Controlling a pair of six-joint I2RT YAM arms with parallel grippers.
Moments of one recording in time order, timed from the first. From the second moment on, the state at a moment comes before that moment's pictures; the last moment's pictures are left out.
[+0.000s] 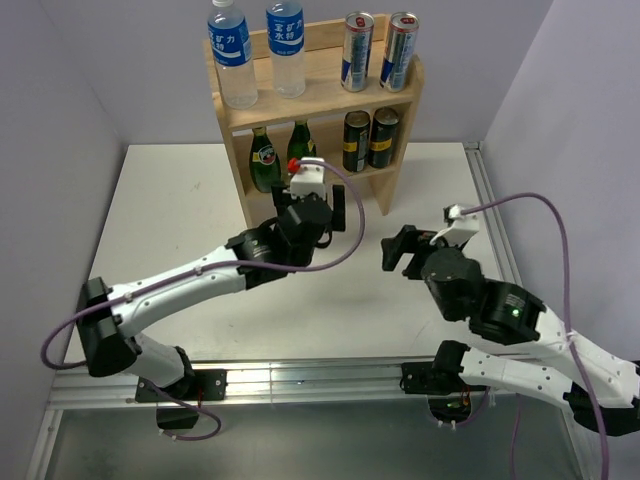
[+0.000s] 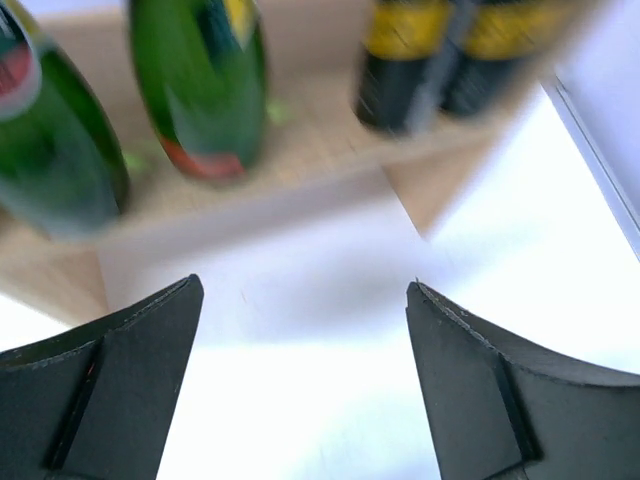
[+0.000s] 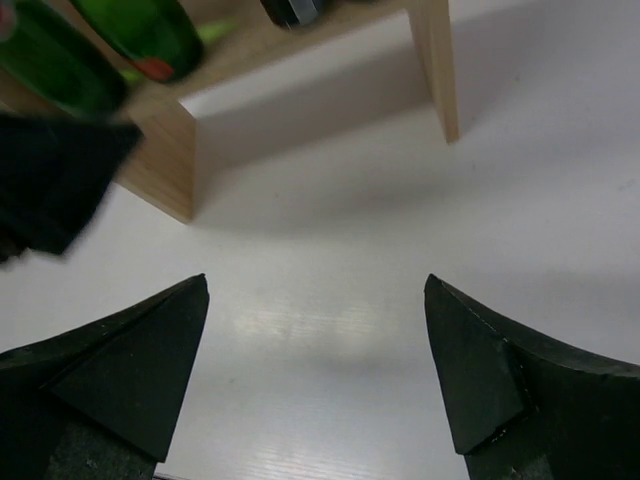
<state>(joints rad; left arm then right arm) -1.05 1.50 1.35 -0.16 -0.85 -0.39 1.04 0.66 0.93 -0.72 0.82 0.68</state>
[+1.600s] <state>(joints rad) -1.40 1.05 1.63 -0.88 -0.97 -0.69 1.04 0.70 1.76 -1.07 0.76 0.51</state>
